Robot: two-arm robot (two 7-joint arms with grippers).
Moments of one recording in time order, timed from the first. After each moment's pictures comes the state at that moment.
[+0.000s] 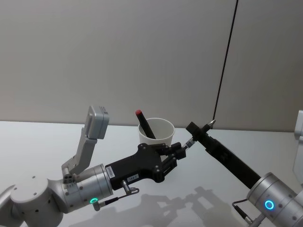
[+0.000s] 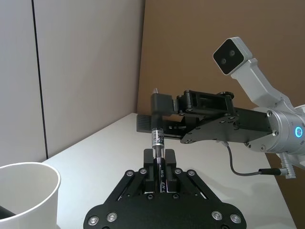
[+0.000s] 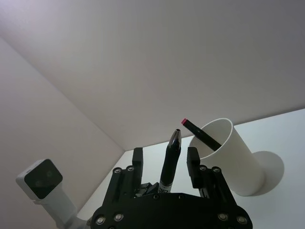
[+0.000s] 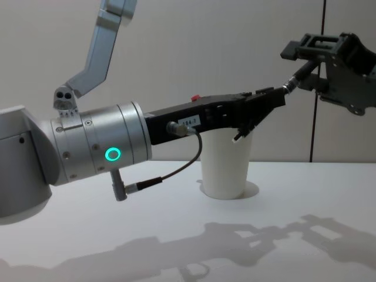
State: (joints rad) left arm -0.51 0.24 0.50 -1.29 -0.62 0.00 -0.84; right arm 0.11 0.26 -0.16 -1.81 1.06 0.41 0.19
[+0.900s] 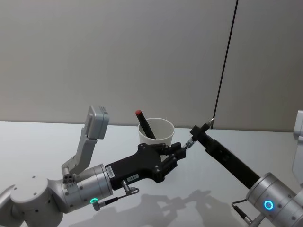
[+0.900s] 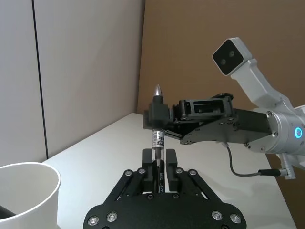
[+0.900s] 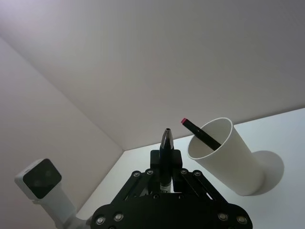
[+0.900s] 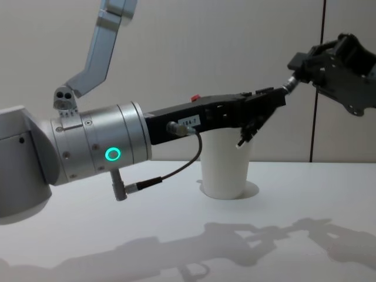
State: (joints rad) left arm -0.51 0.24 0.50 -1.29 -0.62 0.00 -0.84; right arm 0.11 0.26 -0.17 -1.81 1.06 0.41 0.19
